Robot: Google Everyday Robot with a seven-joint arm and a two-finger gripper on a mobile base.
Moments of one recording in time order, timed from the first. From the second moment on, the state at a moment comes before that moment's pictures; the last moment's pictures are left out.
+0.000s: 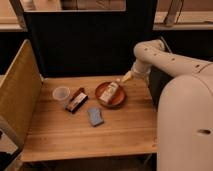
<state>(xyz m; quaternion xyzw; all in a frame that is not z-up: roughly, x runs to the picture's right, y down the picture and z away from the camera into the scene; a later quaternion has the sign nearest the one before) 0.181 -0.031 0.837 -0.20 0.17 0.71 0.65</state>
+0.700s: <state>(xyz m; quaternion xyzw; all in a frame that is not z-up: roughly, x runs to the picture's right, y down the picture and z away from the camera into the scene) 0.186 -0.051 0.845 -0.15 0.16 0.70 0.68</state>
